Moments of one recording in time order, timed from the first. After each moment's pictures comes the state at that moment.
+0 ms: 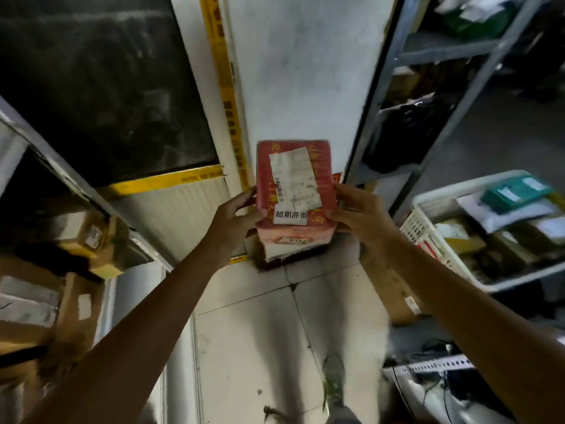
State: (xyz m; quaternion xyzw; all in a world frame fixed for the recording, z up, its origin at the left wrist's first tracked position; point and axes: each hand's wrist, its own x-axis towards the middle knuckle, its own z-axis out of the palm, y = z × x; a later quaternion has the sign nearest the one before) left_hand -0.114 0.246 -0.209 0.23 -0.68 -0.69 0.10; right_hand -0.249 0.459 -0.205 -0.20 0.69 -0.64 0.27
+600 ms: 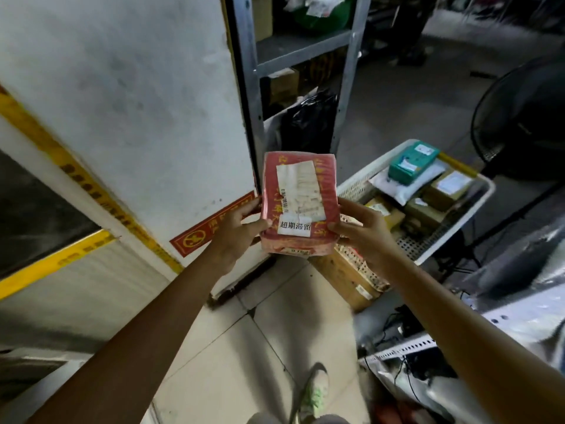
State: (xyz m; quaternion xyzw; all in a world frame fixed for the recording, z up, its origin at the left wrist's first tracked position) left_hand -0.325 0.367 -0.230 0.11 -0.75 -0.65 -0.07; right_hand -0.354 0.617 -0.226 -0.02 0.68 -0.72 0.15
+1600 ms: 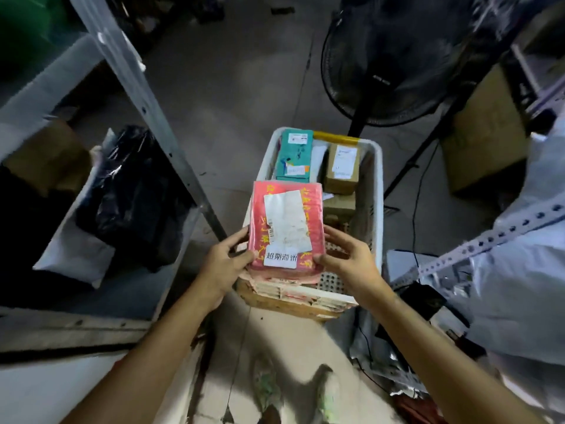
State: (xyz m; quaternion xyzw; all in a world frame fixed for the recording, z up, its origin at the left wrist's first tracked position) left_hand -0.731 0.541 -0.372 -0.03 -0.72 -0.60 -0.35; right_hand -0.597 0.748 -0.357 0.30 0.63 -0.71 -0.05
